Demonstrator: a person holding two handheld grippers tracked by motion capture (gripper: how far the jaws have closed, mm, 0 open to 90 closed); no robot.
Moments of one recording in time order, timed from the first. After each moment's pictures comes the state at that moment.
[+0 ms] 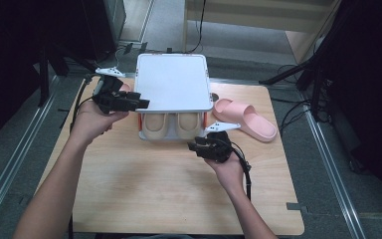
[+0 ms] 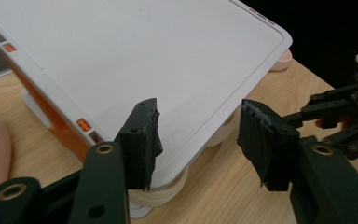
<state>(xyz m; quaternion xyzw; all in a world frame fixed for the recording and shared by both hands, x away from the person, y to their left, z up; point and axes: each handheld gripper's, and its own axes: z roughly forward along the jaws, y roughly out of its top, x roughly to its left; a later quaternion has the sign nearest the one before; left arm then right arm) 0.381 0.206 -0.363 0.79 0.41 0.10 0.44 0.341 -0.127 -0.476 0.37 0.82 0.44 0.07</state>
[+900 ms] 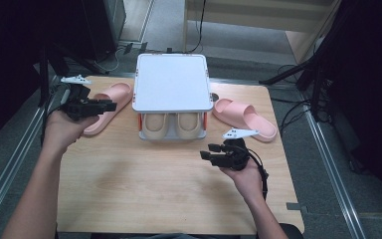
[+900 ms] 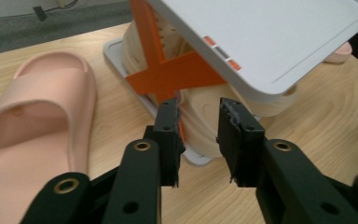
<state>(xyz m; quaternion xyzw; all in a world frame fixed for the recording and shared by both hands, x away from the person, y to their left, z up) 0.365 0.281 -0.390 0.76 0.48 0.13 0.42 0.322 -0.170 -0.470 0.36 0.82 0.44 0.04</state>
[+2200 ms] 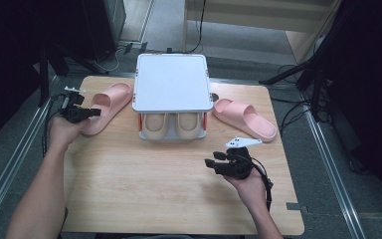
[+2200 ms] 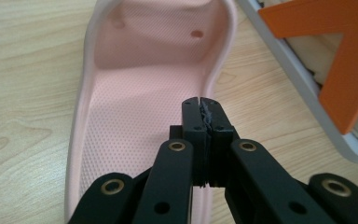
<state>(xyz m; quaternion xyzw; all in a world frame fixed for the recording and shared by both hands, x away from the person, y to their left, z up) 0.429 0.345 -0.497 0.73 0.57 0.12 0.34 0.302 -0.180 -0.481 0.39 0.82 0.41 0.06</state>
